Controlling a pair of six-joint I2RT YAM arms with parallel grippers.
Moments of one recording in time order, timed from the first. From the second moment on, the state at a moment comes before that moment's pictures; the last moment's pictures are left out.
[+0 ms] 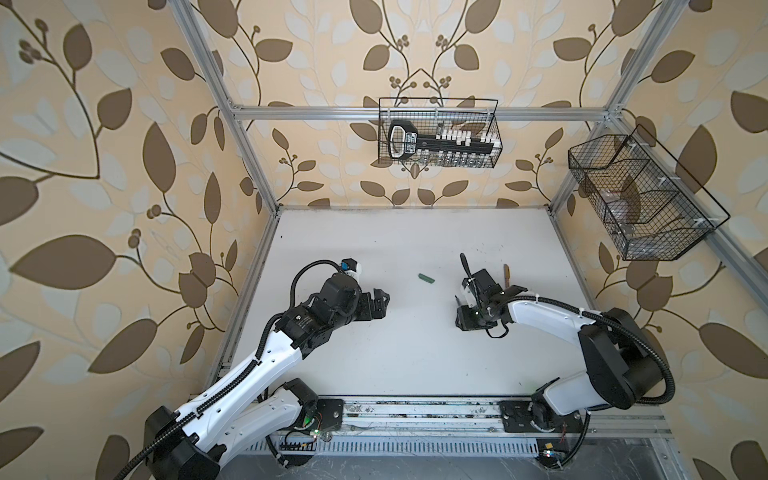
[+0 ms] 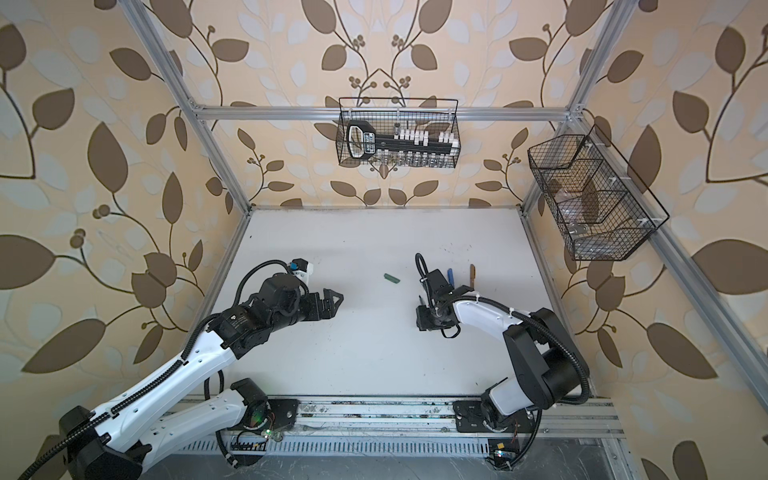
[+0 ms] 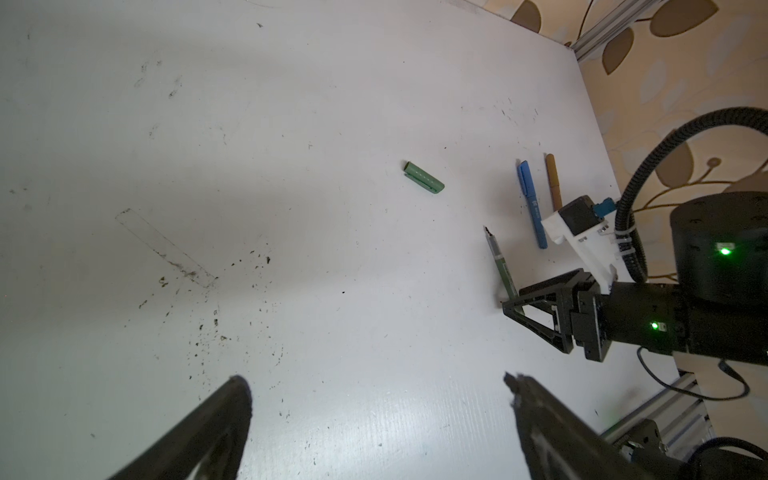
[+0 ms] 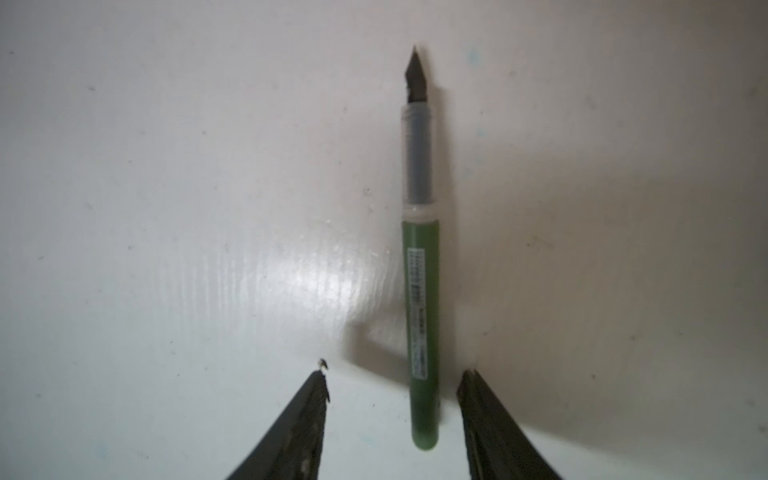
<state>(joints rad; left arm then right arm) -0.60 0.91 0.76 -0.54 0.00 -0.63 0.47 1.52 0.77 -0.51 -0.08 0.36</state>
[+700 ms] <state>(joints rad) -0.80 1.22 0.79 -0.40 -0.03 -0.71 0.45 1.33 0.59 -0.29 -0.44 0.54</state>
